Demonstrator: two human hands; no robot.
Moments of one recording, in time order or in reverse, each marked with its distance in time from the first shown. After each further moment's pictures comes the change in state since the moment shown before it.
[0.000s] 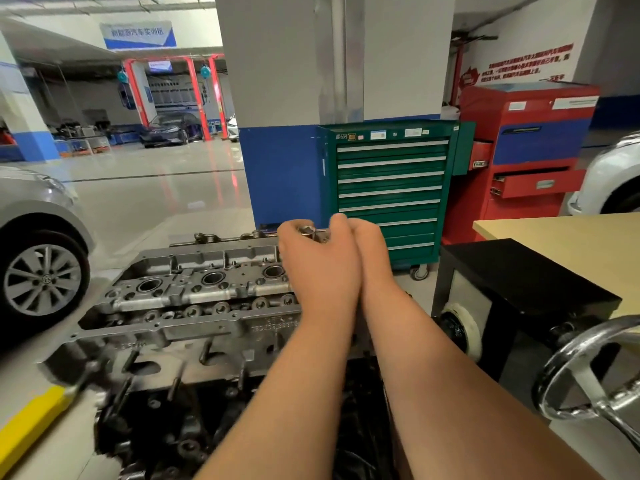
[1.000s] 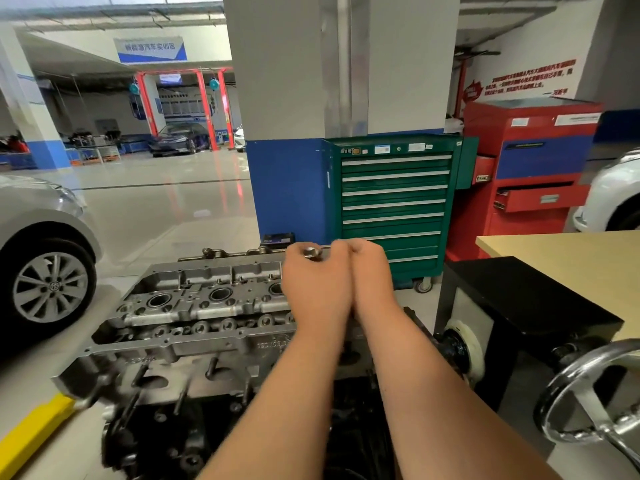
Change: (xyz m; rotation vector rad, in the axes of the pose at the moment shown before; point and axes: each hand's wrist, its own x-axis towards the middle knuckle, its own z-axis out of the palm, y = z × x) left_hand 0.006 0.000 -0.007 0.060 -0.088 0.000; right_hand 0.001 0.004 -0.001 -0.043 0.004 -0.070
